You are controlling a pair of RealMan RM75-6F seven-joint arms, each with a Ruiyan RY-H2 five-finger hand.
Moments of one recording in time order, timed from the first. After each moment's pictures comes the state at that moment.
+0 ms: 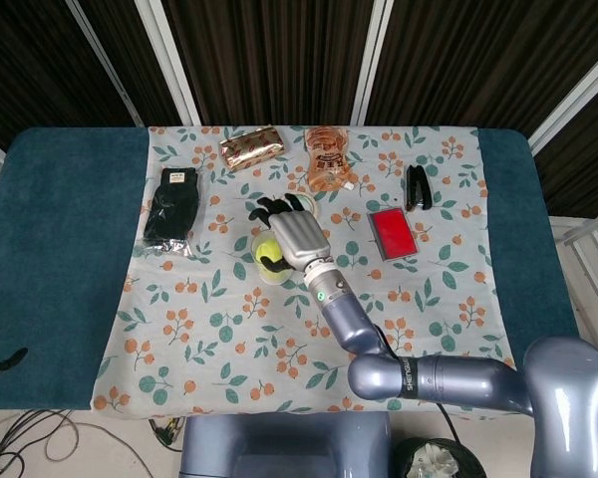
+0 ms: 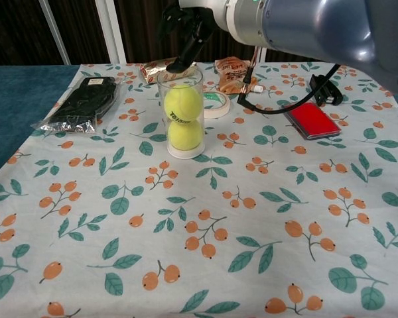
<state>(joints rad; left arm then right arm) -0.03 -1.06 -0.07 -1.72 1.37 1.49 0.06 1.17 -1.58 0.46 -1.61 -0.50 0.99 -0.54</state>
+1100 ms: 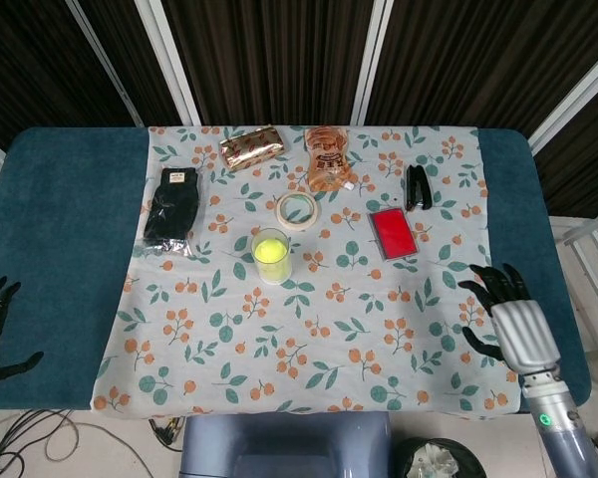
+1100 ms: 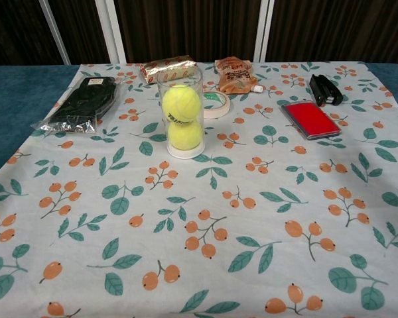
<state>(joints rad) -0.04 -1.11 -0.05 -1.71 1.40 1.48 0.15 0.35 -1.11 -0.12 -1.75 -1.42 1.54 -0.07</state>
